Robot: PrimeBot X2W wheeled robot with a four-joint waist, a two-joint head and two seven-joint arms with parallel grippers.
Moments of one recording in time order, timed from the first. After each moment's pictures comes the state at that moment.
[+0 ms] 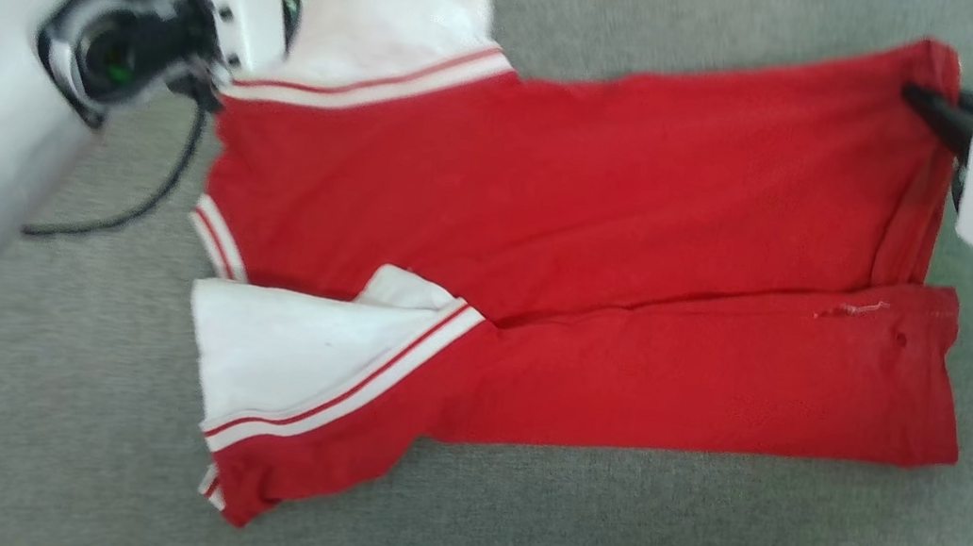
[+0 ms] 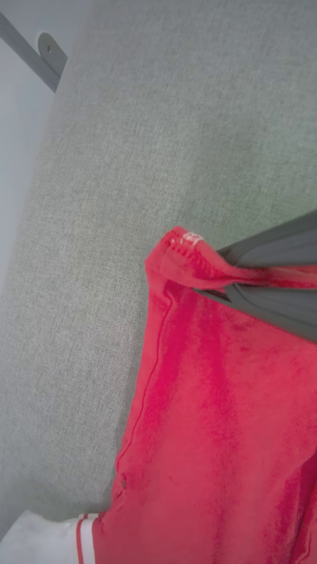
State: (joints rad) left arm -1.33 0.57 -1.08 0.60 -1.43 -0.13 0.34; right arm -1.11 -0.66 0.83 0.56 1.01 0.13 0.44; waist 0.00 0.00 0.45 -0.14
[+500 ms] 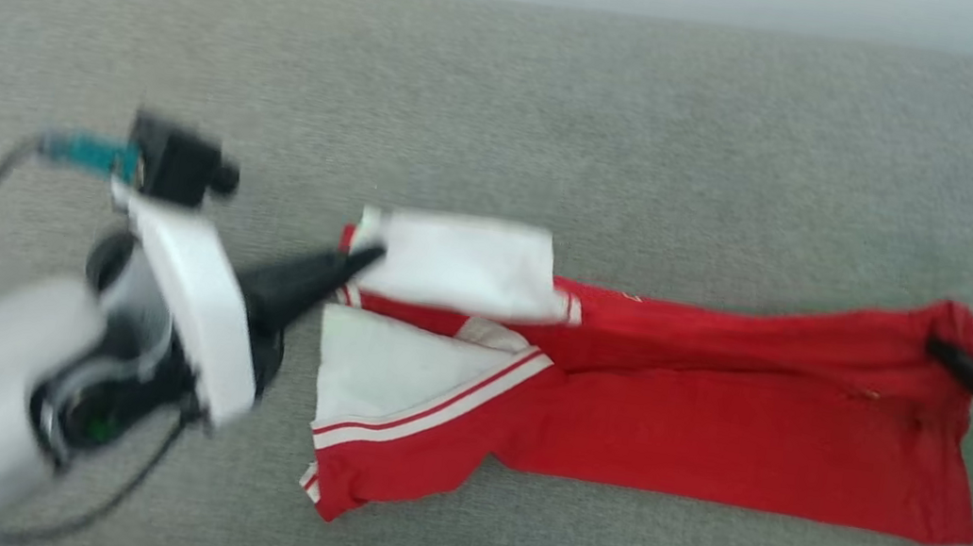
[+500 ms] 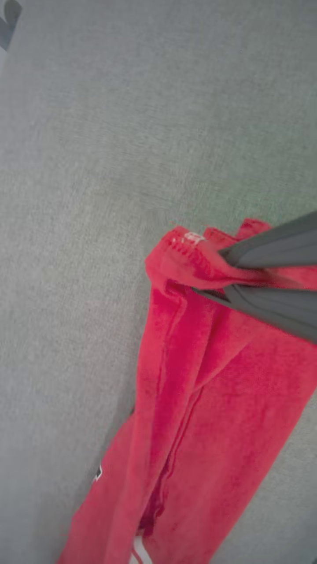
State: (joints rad) left arm -0.88 0.81 -1.16 0.10 -1.49 -0.13 0.04; right arm -0.72 -0.87 0.83 0.39 1.11 0.13 0.36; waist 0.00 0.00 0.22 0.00
